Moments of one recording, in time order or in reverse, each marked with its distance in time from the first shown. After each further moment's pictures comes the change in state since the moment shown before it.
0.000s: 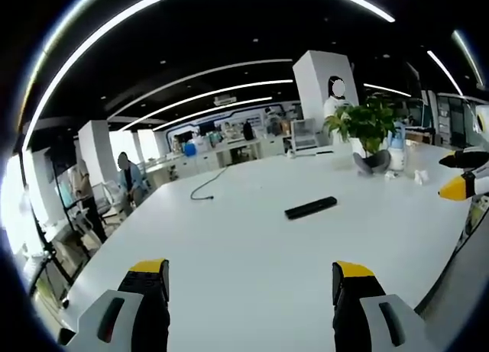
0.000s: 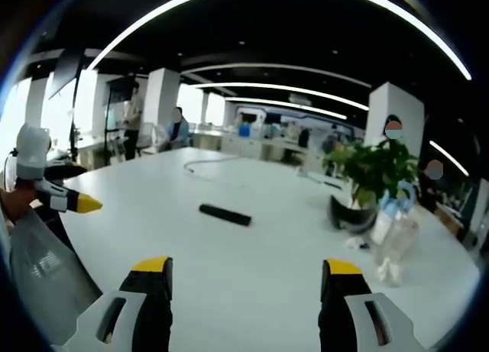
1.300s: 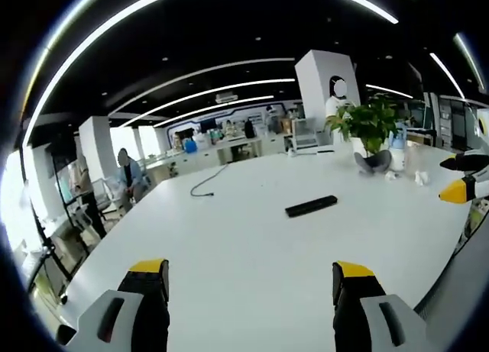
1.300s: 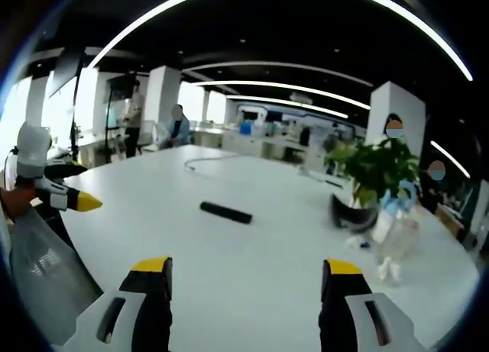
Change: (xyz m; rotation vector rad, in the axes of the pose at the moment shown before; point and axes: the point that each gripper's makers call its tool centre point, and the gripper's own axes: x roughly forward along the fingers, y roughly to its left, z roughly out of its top) left arm 0.001 0.000 -0.005 -0.014 0.022 -0.002; right arm 0.001 0.002 -0.001 -0.008 0.011 0.006
